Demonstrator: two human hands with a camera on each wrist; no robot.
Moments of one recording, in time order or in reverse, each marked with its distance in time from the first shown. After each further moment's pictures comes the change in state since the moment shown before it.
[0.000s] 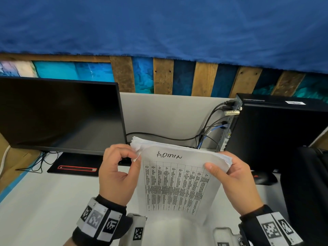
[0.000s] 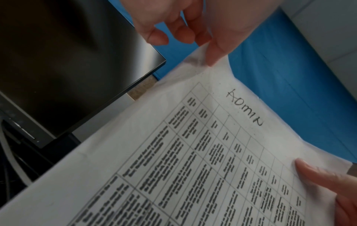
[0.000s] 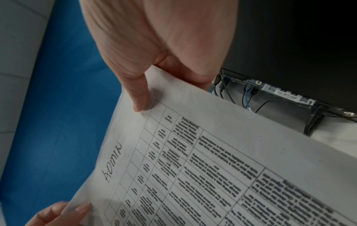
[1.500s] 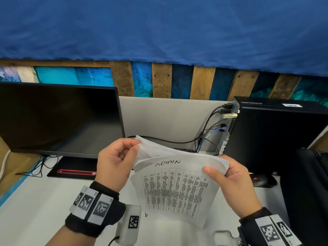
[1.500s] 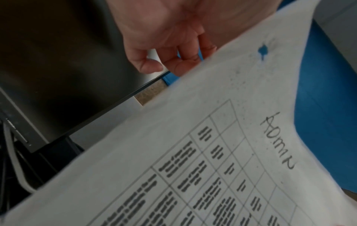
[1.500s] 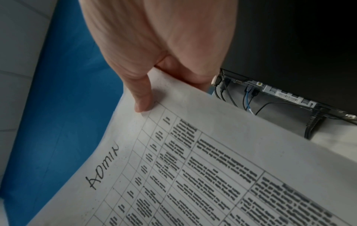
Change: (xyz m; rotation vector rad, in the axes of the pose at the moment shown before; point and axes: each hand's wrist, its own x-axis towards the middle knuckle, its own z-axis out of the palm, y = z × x) left_hand 0.031 0.007 -0.001 -0.058 -0.167 -0.283; right_hand 0.000 0.002 -0.003 -0.038 -0.022 0.003
